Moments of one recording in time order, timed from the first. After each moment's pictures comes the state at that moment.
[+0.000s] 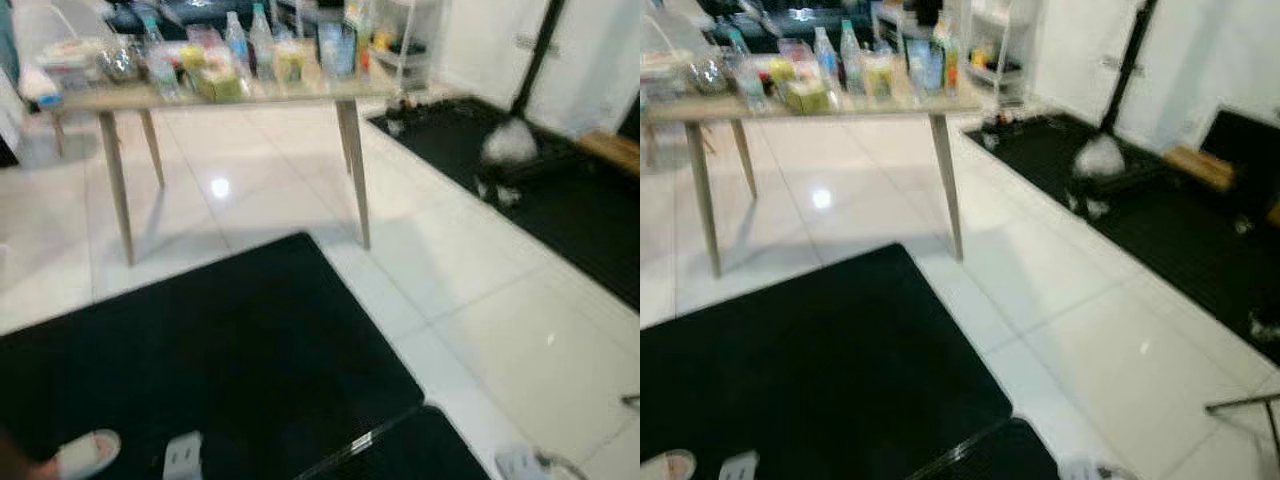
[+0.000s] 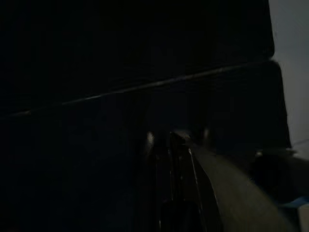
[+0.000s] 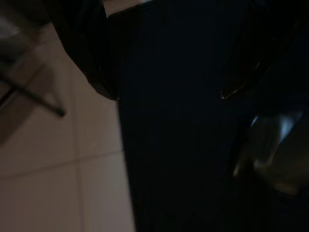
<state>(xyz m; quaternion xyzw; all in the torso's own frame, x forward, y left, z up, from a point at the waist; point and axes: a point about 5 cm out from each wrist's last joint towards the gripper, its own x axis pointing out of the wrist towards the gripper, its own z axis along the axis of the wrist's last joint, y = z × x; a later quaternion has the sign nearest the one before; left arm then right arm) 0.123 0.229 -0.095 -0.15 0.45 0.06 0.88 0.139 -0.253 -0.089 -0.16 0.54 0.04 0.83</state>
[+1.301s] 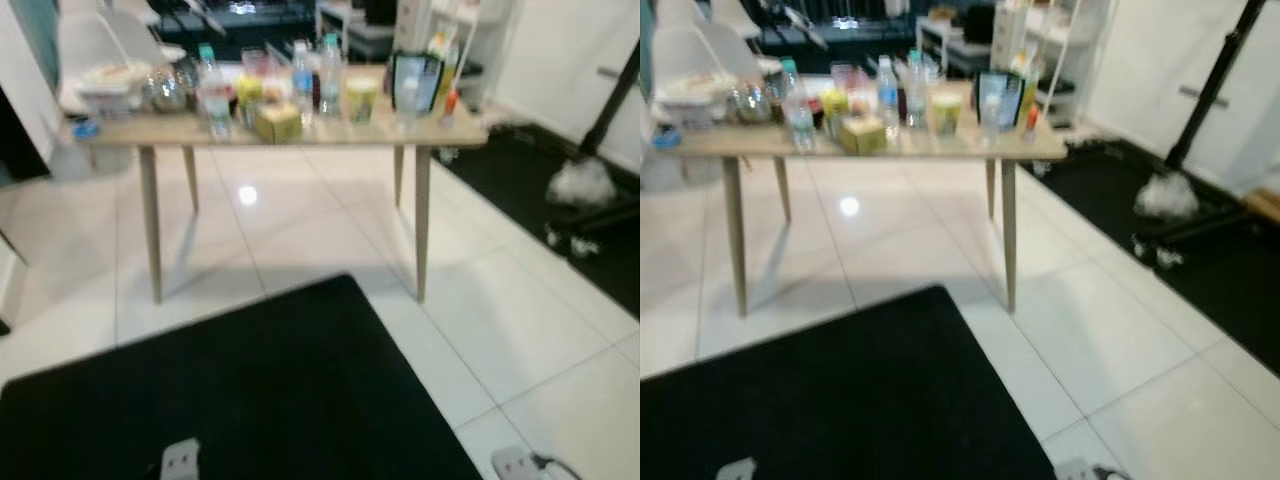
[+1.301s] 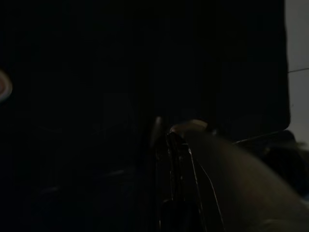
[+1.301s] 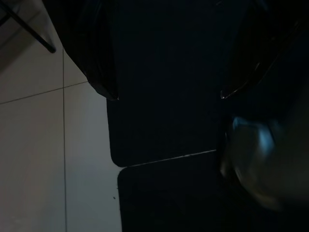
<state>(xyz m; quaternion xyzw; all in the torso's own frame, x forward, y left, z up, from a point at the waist) 0.129 0.229 -0.094 -0.15 0.45 0.05 0.88 0.125 -0.239 -0.097 -0.13 0.56 0.06 0.82</state>
